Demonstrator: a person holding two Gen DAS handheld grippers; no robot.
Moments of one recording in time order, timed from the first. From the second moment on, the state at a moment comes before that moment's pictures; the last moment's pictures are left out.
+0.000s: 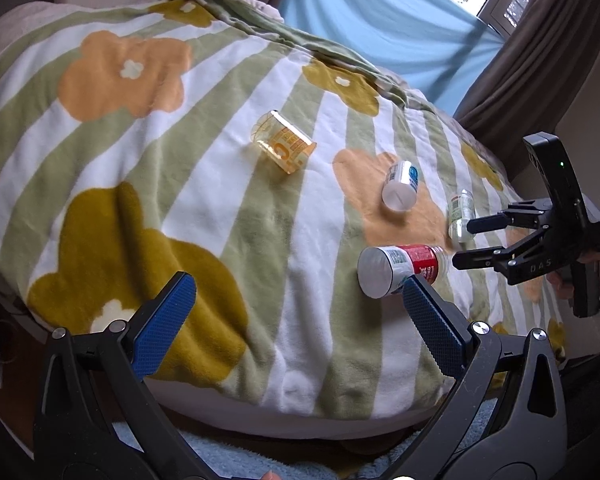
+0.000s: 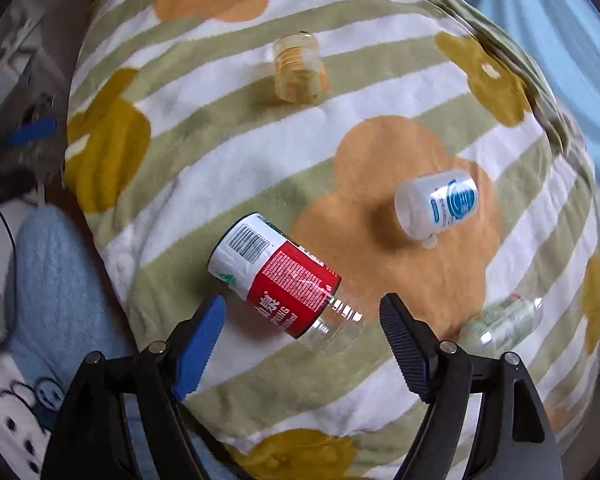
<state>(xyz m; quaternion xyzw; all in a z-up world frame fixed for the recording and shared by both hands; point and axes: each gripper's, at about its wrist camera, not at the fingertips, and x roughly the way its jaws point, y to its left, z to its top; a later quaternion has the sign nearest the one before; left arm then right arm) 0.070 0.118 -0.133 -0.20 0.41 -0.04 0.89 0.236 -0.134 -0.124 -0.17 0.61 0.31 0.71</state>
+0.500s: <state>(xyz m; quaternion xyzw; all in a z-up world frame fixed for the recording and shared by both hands) 0.044 0.118 -0.127 -0.21 0.39 -0.06 0.89 0.184 -0.225 -0.212 0.48 0.59 0.03 0.64</state>
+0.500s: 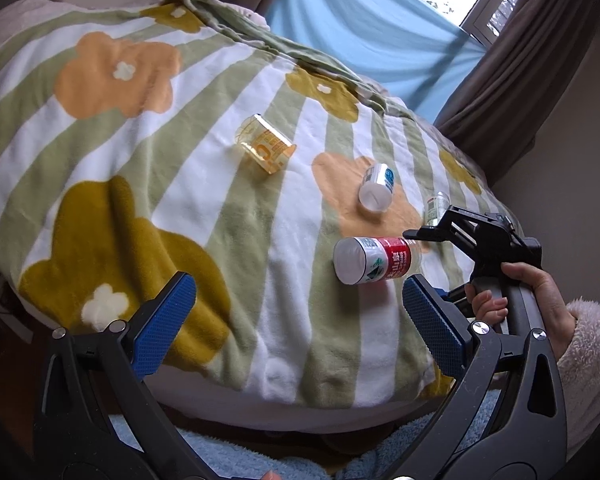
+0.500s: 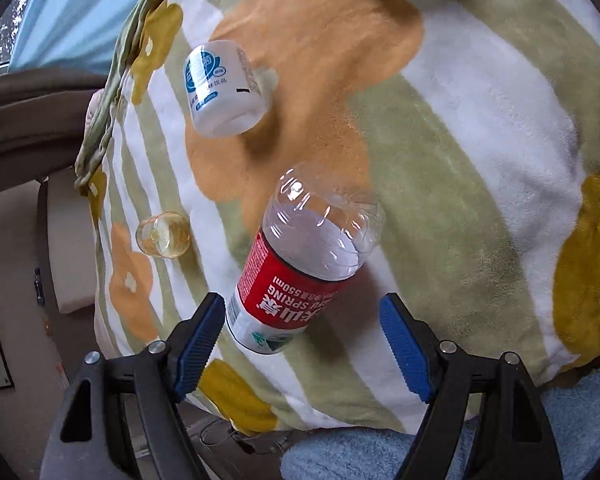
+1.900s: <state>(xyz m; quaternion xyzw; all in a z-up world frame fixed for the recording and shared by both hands) 0.072 0.094 -0.142 -0.16 0.43 -0.04 0.89 0.161 -0.164 -0.130 0.02 0.30 0.18 0.94</state>
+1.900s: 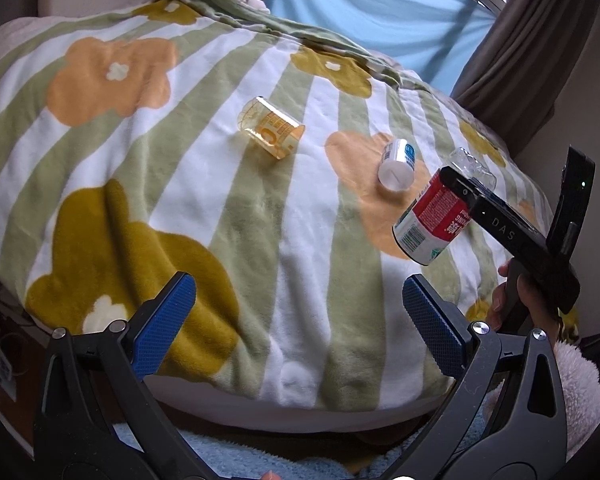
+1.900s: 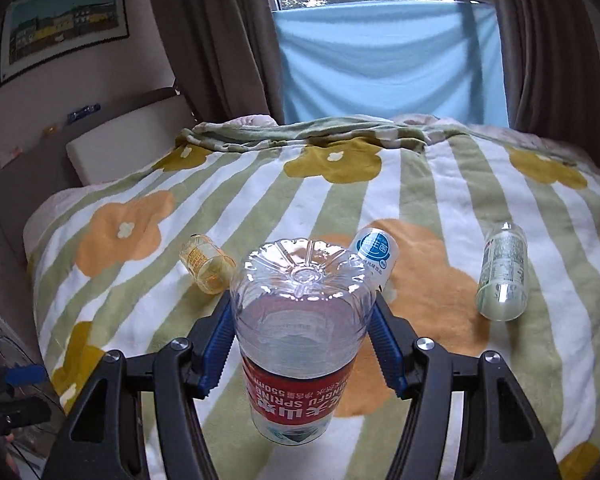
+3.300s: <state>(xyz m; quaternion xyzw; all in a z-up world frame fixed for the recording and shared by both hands) 0.076 0.068 -0.128 -0.12 0.42 -0.04 0.90 0.114 -0.160 -0.163 -0.03 0.21 0.17 0.96</state>
